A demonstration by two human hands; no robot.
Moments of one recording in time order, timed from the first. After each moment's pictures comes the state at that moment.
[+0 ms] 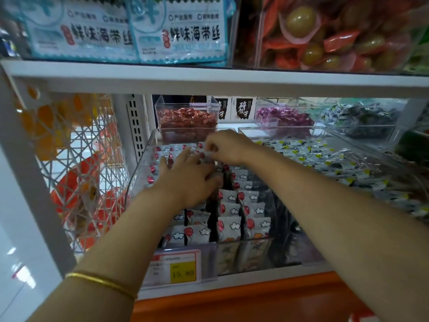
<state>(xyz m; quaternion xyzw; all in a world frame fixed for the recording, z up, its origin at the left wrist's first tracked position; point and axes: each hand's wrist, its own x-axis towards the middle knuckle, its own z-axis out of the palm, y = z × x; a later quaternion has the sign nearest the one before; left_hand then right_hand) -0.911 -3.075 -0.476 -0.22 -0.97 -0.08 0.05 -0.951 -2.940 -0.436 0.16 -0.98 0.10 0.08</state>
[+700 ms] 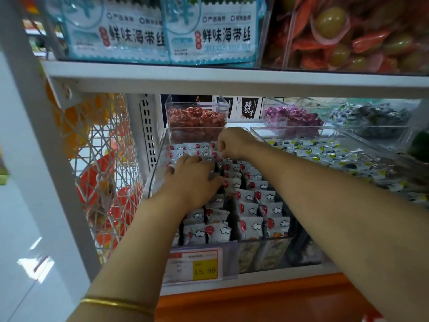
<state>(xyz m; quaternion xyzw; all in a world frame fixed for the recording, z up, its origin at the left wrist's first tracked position) -0.896 -3.092 -0.465 -0.17 -0.97 -0.14 0.04 -0.983 -2.955 -0.442 0.10 -0.99 0.08 0.08</state>
